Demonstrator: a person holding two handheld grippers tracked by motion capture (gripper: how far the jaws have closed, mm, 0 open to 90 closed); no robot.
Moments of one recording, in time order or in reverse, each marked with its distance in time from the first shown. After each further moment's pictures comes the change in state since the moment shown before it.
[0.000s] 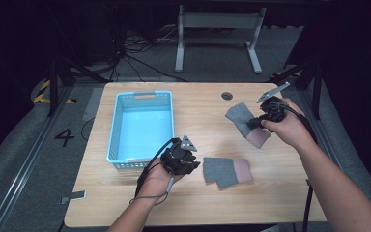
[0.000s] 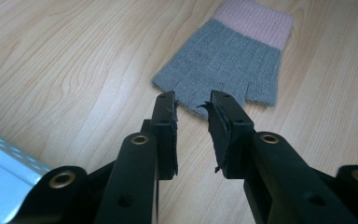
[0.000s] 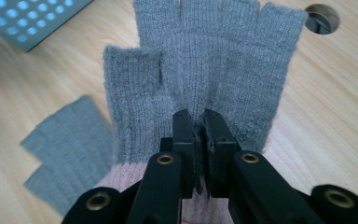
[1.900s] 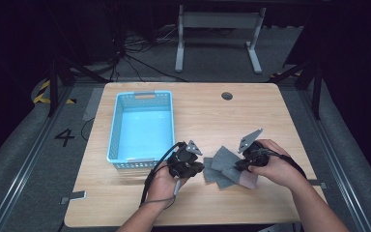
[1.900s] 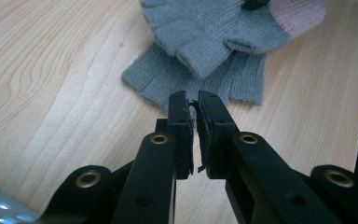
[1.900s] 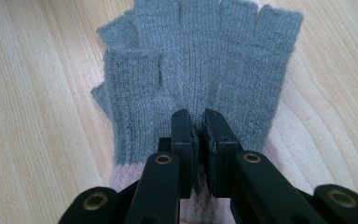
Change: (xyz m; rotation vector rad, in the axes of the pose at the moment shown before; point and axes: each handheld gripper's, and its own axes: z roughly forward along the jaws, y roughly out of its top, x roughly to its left) left arm -0.006 -0.003 0.025 0.030 -0.077 -0.006; right arm 0.081 -0.061 0.061 0.143 0.162 -0.283
